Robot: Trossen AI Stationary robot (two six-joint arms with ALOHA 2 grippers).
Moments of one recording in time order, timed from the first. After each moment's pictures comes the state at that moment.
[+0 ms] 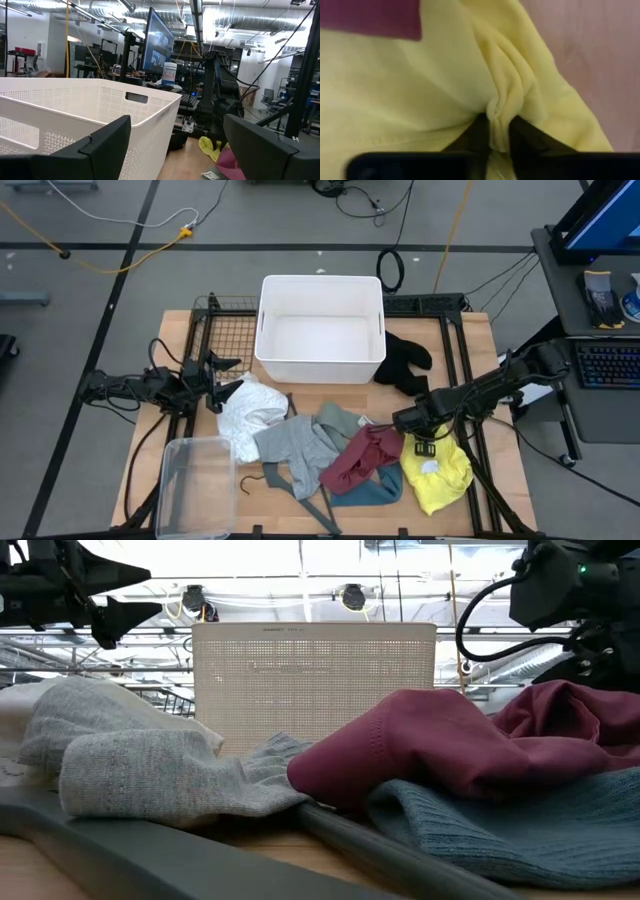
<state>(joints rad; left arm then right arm) -0.13 0.02 0.01 0.29 -0.37 -0.06 0.29 1.37 0.49 -0.82 -0.17 0.48</state>
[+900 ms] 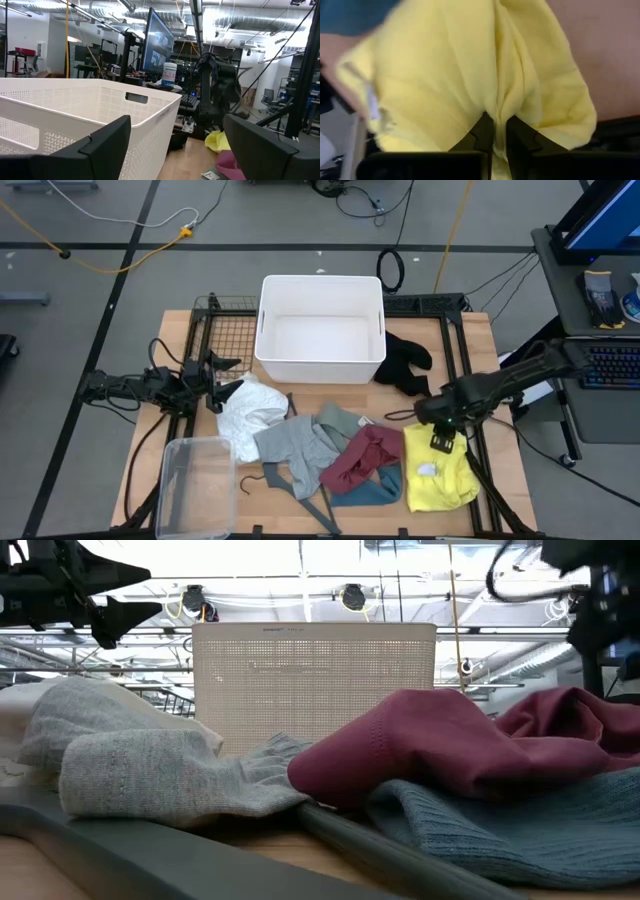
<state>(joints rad) -0.13 0.02 0.01 0.29 -0.37 -0.06 0.29 1.00 0.69 -1.19 -0.32 0.76</state>
